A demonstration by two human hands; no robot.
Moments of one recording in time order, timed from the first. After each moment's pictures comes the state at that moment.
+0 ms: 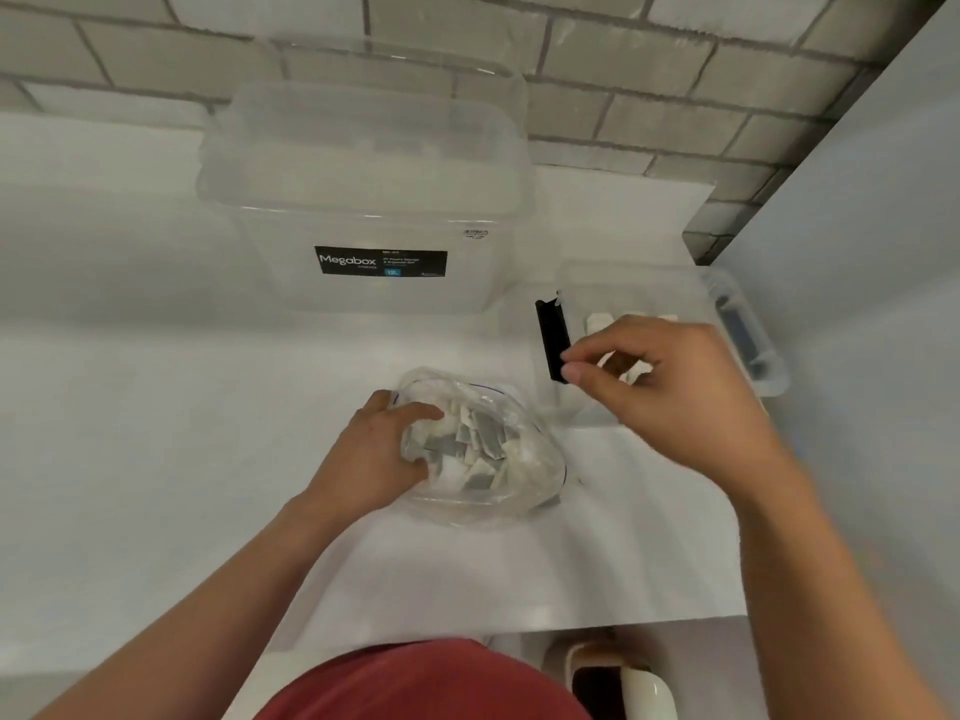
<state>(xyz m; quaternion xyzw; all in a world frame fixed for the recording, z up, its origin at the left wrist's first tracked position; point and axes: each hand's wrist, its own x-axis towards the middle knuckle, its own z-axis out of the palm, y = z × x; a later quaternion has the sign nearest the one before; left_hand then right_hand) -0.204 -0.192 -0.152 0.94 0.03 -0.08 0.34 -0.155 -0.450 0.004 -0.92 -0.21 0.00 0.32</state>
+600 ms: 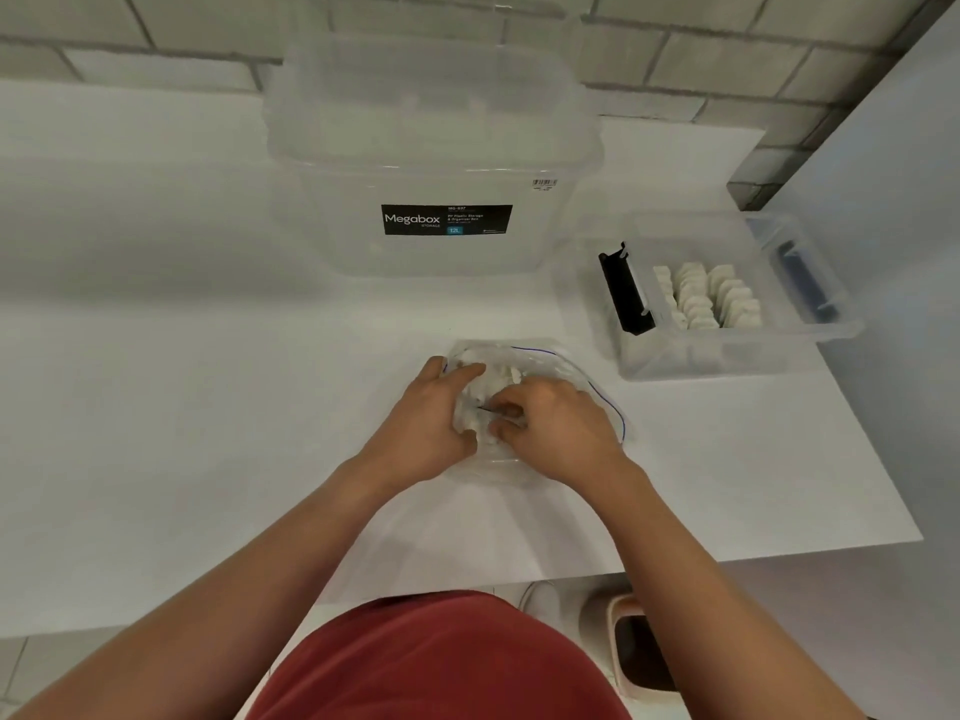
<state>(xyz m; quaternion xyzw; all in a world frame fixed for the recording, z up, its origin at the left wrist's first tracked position) -0.217 -0.160 -0.161 0.93 -0.03 -0.10 0.37 -0.195 -0.333 -0.129 -0.96 -0.17 0.15 0.15</state>
